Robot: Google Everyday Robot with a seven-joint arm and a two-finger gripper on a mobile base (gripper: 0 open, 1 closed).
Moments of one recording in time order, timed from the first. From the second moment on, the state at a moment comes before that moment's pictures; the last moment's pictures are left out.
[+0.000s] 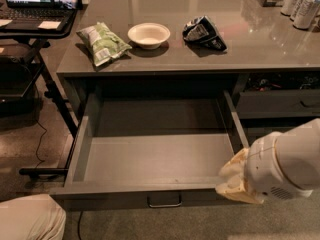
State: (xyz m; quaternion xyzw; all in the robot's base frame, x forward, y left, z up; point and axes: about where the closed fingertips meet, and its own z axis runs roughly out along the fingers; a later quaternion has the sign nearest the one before) arm 0.330 -0.139 0.822 -0.57 0.79 0.09 0.21
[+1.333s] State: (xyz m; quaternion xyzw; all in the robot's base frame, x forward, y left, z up) arm 0.330 -0.135 0.699 -0.56 0.80 0.13 0.20
